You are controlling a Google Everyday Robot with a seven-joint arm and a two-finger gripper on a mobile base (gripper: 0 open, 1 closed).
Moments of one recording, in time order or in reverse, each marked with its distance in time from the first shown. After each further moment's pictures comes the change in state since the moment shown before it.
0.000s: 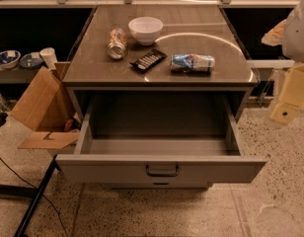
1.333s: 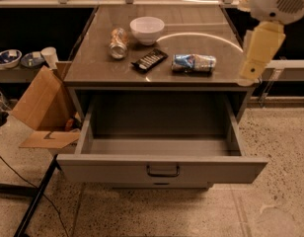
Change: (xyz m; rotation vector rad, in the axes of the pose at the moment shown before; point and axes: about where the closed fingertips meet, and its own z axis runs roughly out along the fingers) arm -0.050 -0.067 -0.003 0.069 -0.001 -0.061
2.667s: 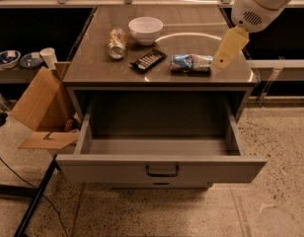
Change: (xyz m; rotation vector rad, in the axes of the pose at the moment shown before) arm -0.001 -0.083 0.082 0.092 -0.079 0.242
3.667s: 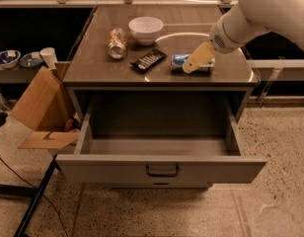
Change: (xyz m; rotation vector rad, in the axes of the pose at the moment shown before) arm -0.014 -0.022 0.086 0.132 -0.153 0.376
